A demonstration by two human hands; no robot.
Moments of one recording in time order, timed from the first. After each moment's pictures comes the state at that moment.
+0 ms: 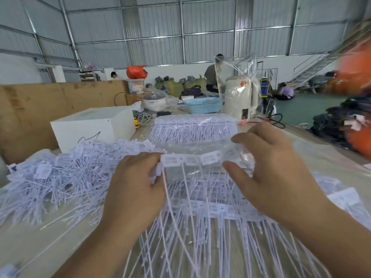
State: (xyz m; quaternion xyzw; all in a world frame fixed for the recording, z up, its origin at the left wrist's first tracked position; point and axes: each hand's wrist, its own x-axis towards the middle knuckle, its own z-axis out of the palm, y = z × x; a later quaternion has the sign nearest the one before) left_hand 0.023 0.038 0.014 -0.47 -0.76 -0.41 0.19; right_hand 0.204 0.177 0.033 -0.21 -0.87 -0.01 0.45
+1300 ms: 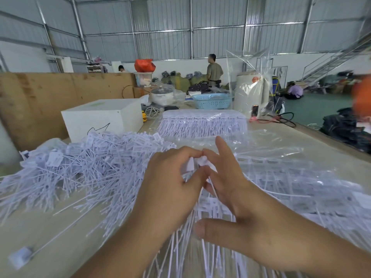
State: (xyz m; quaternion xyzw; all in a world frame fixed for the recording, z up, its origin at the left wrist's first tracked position) left_hand 0.048 0.048 0.014 -0.51 -0.71 -0.46 0.14; right_hand 0.138 0.133 0.021 -0.12 -0.62 0.73 0.26
